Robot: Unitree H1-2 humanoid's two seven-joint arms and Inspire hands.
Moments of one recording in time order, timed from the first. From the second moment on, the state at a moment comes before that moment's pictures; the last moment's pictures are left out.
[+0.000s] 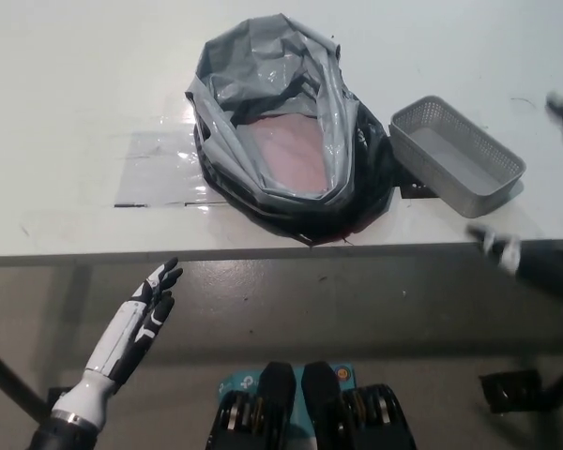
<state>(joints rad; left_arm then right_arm) -0.12 0.27 -0.10 0.12 0.10 -0.20 -0.11 -0.32 -0.27 -0.03 -0.42 -0.44 -0.07 0.04</state>
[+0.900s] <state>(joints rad) -0.12 0.27 -0.10 0.11 0.11 -0.21 -0.11 -1.06 -0.36 0.30 0.50 -0.60 0.39 0.34</state>
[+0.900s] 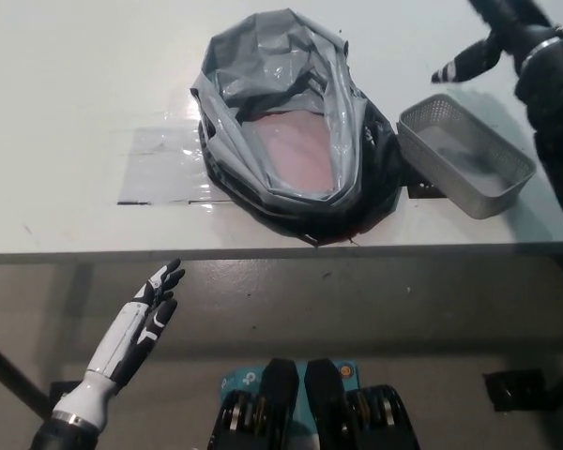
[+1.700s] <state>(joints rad) -0.12 0.27 -0.10 0.11 0.11 -0.22 -0.13 -1.06 -0.32 0.35 0.68 -0.60 0.46 0.41</state>
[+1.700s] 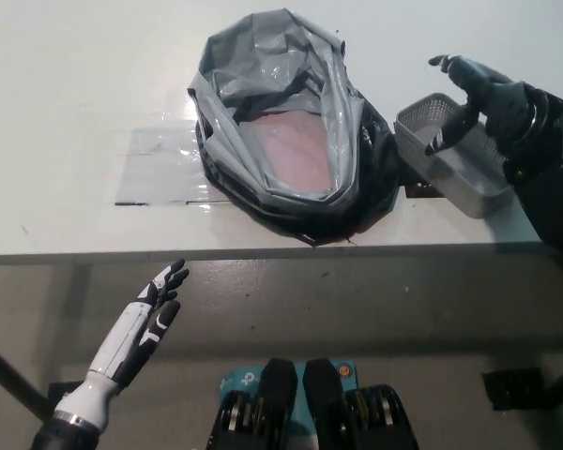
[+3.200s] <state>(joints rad) -0.12 0.27 -0.10 0.11 0.11 -0.22 -0.13 -1.09 -0.23 0.33 1.05 -0.59 0.37 0.20</state>
